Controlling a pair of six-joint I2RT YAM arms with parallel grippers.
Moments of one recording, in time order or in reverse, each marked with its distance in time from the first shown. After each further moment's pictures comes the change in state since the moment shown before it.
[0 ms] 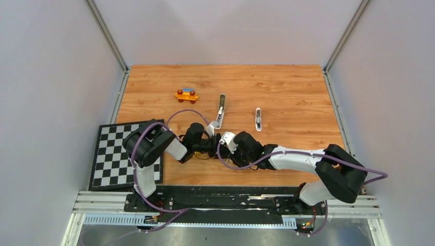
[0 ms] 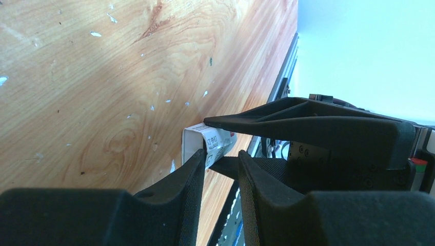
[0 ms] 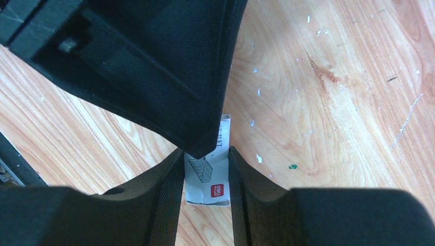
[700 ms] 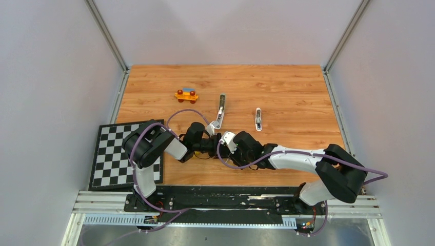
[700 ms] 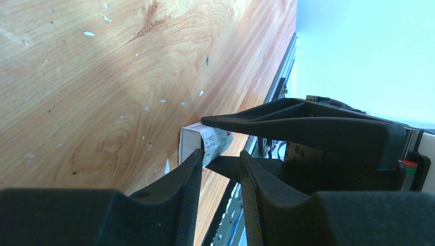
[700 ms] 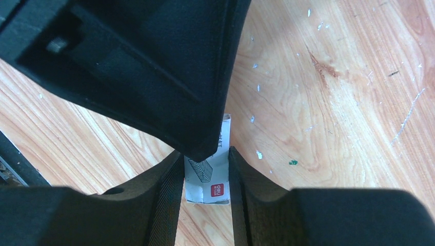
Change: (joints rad) left arm -0.002 -0.014 0.011 -0.030 0.001 -0.014; right arm 0.000 0.000 0.012 -0.033 0.007 0.007
